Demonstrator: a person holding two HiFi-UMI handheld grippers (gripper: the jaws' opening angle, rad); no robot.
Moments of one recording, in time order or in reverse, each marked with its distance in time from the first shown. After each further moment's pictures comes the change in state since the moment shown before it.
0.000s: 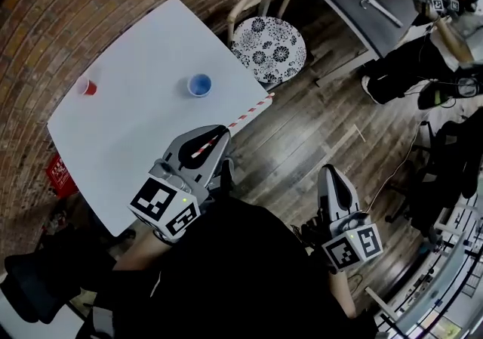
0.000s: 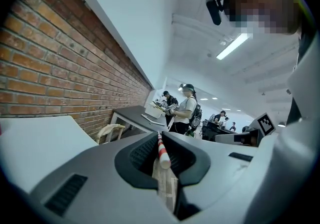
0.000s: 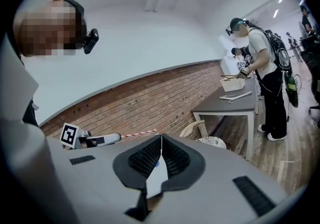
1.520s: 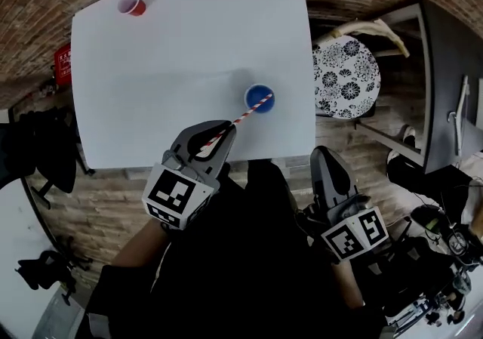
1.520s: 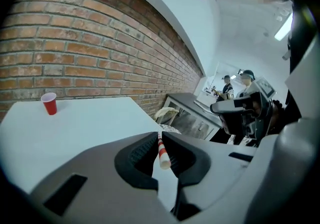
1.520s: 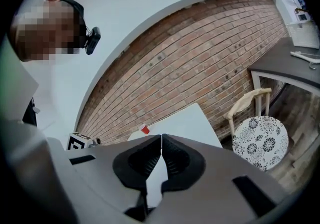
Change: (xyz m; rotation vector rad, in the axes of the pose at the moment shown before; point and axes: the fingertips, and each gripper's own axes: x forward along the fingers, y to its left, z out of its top) left arm 0.014 0.207 -0.056 -0.188 0.150 0.578; right arm 0.306 0.050 -0.041 -0.059 0.540 0.527
